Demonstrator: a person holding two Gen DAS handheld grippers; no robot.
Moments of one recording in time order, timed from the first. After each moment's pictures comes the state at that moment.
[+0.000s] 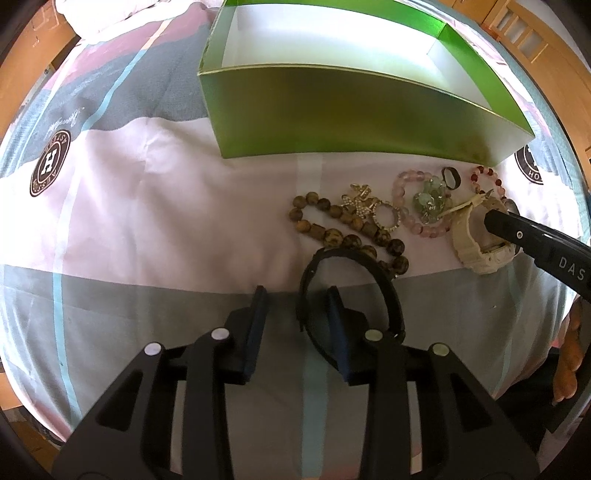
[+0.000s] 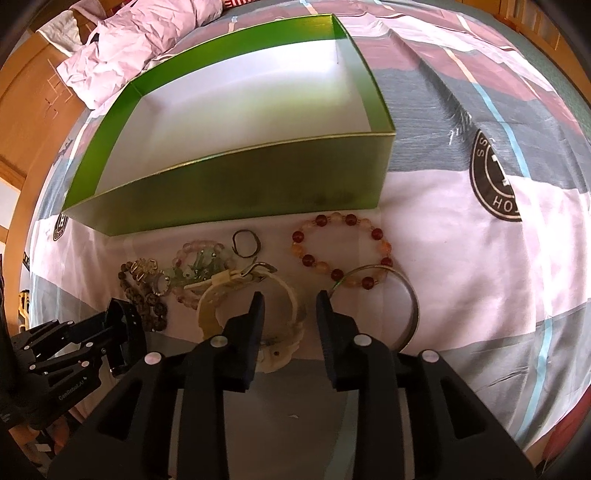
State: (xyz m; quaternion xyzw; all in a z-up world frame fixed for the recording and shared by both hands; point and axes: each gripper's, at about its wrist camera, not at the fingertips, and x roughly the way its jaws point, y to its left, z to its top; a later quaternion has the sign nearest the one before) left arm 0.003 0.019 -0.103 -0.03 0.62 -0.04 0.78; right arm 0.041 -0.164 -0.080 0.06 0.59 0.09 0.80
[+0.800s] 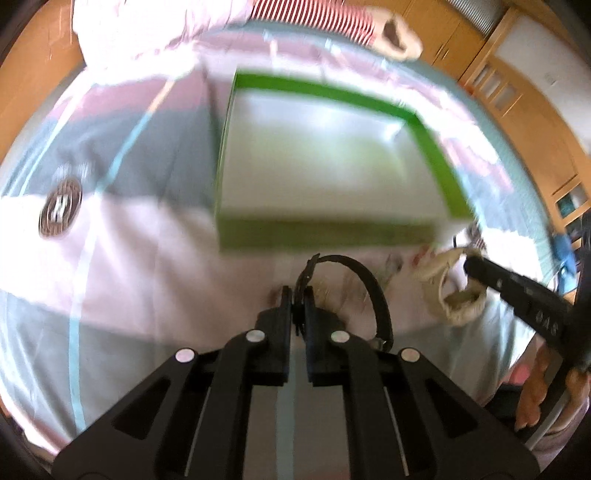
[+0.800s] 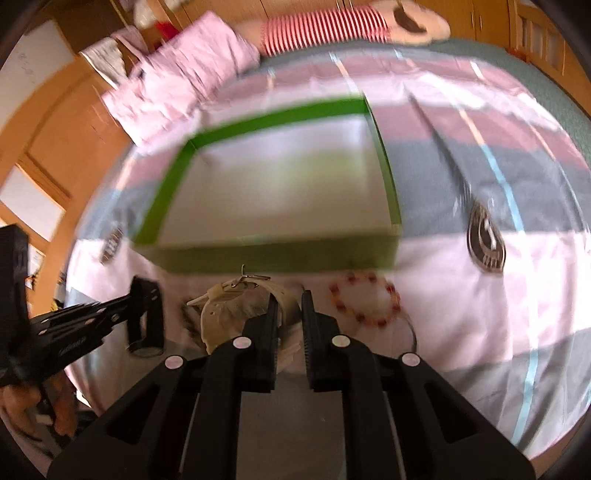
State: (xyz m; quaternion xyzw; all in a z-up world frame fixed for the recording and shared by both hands) left arm 0.029 0.031 -0.034 -0.10 0.52 -0.07 0.84; right arm 0.030 -0.176 -0.013 0.09 0.49 0.15 0.86
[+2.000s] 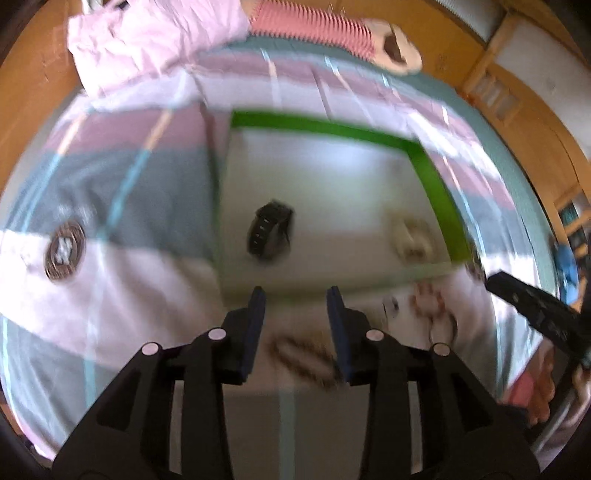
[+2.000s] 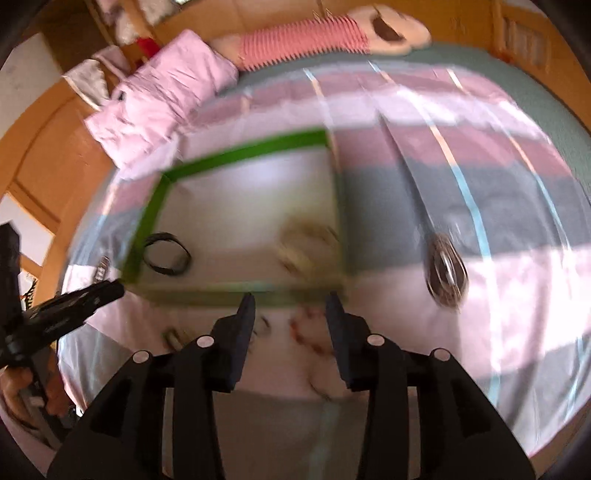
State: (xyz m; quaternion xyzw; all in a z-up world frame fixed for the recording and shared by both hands) left arm 0.052 0.031 -0.023 -0.09 0.53 -0.08 0.84; right arm 0.055 -0.218 -0.007 0.09 0.51 0.10 0.85
